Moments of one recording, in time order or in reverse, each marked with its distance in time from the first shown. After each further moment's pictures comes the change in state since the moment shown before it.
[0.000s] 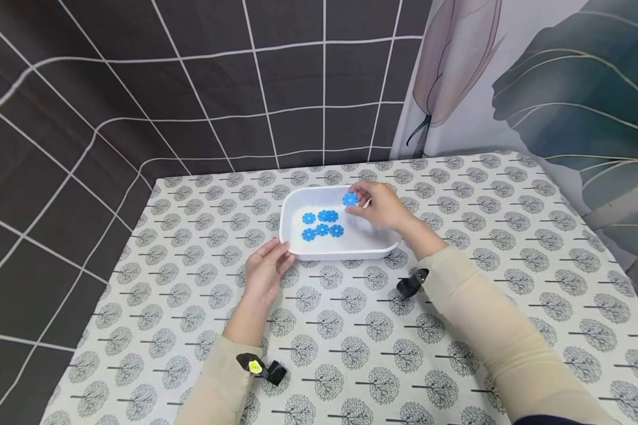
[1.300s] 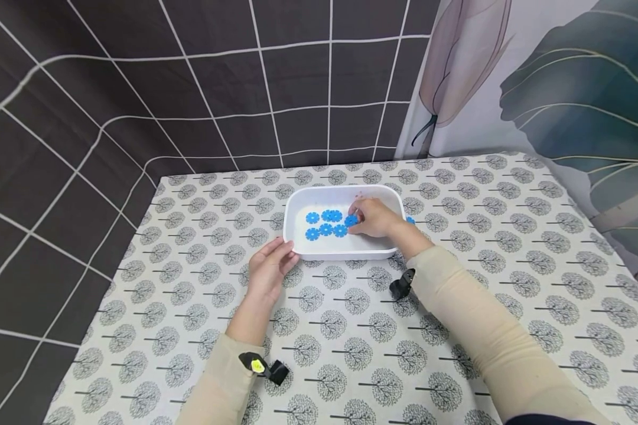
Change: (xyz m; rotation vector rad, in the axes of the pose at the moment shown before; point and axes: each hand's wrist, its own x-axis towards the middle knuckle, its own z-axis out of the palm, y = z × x) left_hand 0.000 0.000 -0.001 0.007 -0.013 0.004; right_hand 0.008 0.012 0.026 -0.179 -0.258 0.142
